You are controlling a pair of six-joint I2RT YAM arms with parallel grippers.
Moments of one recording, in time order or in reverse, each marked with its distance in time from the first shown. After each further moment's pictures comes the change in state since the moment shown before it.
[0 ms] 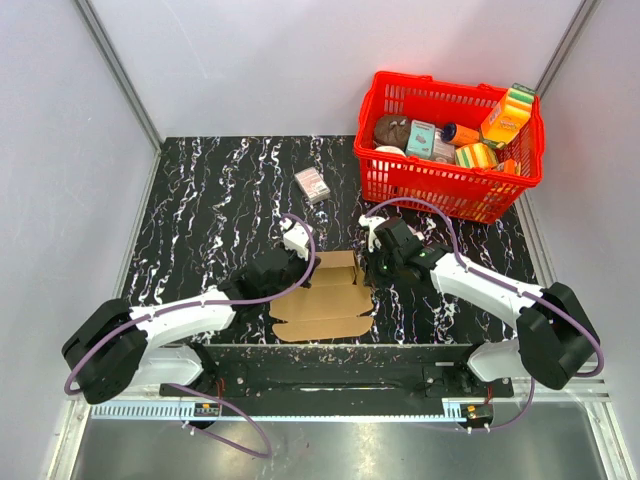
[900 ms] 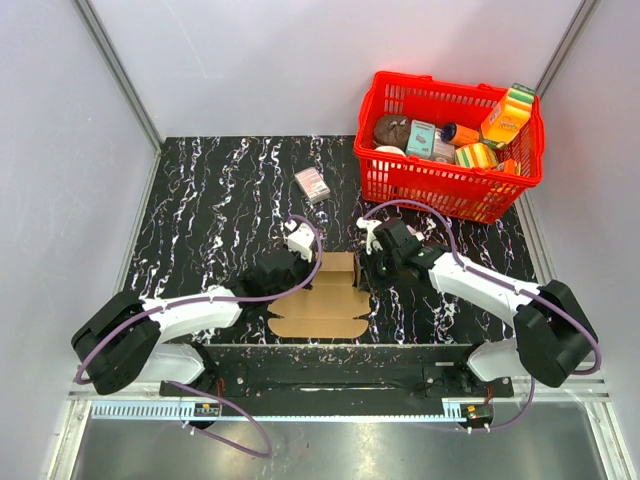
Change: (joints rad) left arm 0.003 0.073 0.001 0.020 -0.002 0.000; right arm 0.000 0.012 0.000 -0.001 -0.084 0.019
